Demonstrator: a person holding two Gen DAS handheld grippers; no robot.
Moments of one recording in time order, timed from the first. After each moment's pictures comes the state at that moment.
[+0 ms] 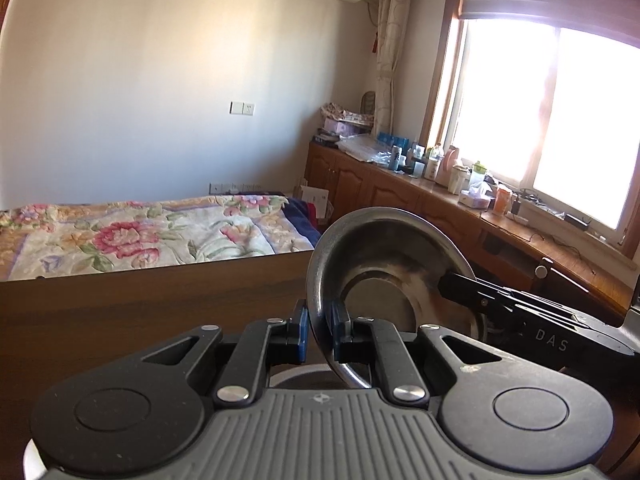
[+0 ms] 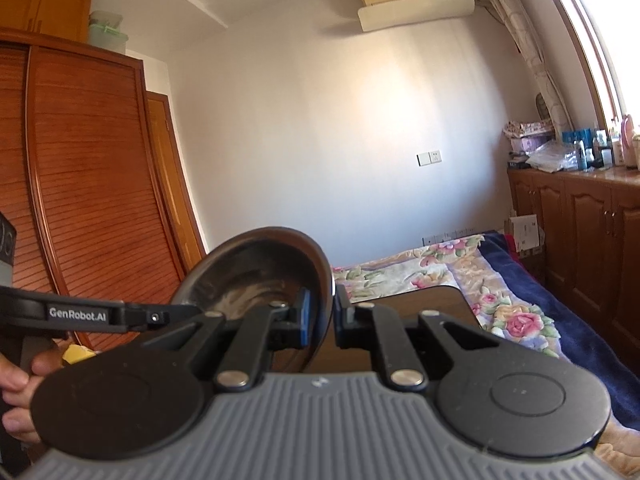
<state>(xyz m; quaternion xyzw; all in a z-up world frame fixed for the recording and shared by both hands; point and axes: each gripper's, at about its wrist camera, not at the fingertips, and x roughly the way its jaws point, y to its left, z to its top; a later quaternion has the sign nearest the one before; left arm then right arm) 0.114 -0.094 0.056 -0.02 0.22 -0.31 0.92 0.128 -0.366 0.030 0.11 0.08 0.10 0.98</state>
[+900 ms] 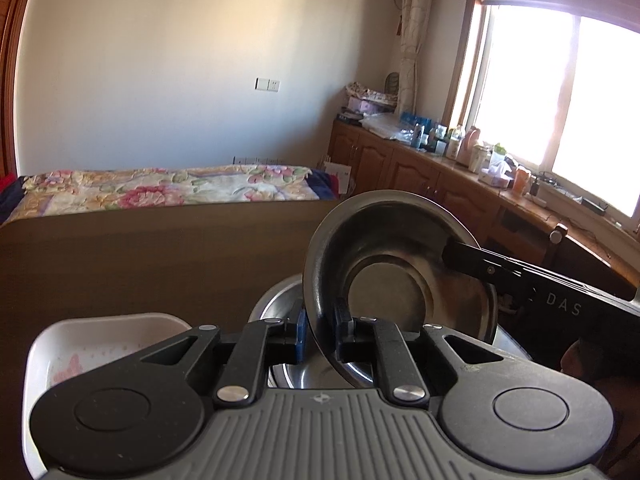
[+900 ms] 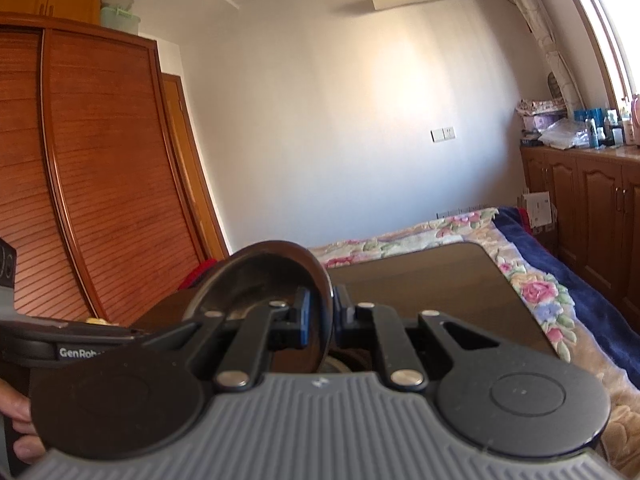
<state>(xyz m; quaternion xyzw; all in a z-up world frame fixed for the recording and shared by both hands) 0.079 -0.073 0.005 -0.02 0.26 -0.28 0.92 0.108 -0.344 0.000 0.12 0.12 0.13 0.98</state>
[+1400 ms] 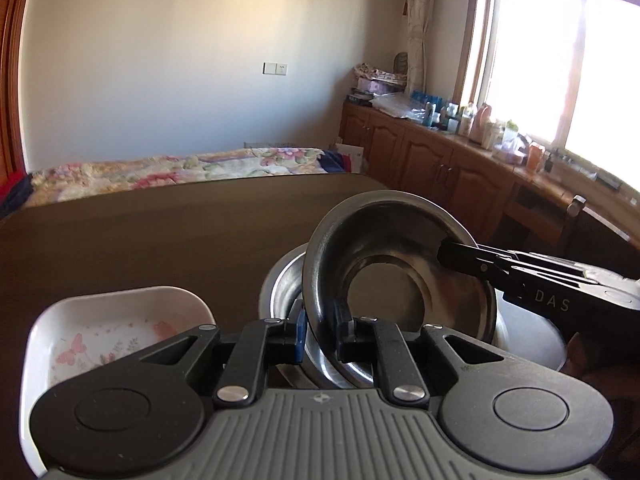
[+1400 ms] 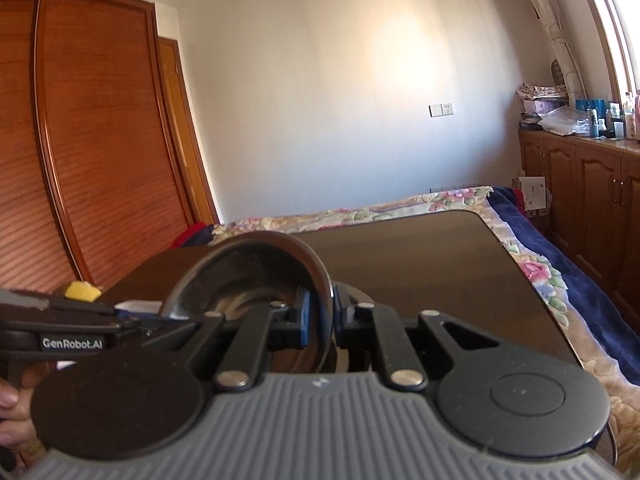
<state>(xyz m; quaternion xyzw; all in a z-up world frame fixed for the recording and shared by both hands) 0.078 -0.078 -0.014 0.02 0.27 -0.26 0.93 0.112 -0.330 -0.013 0.08 0.16 0.12 0.98</state>
